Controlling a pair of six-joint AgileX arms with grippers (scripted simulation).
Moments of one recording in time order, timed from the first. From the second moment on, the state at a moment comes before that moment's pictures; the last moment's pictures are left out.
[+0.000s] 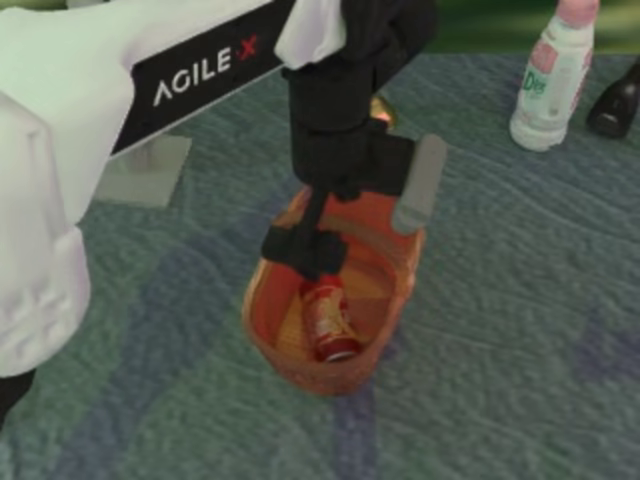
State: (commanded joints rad) left arm -0.70 2.23 2.04 -1.38 0.00 1.18; right arm 0.01 0.00 0.00 0.00 0.00 0.00
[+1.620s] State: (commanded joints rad) left arm -0.70 2.23 2.04 -1.38 0.00 1.18; right arm 0.01 0.00 0.00 0.00 0.00 0.00
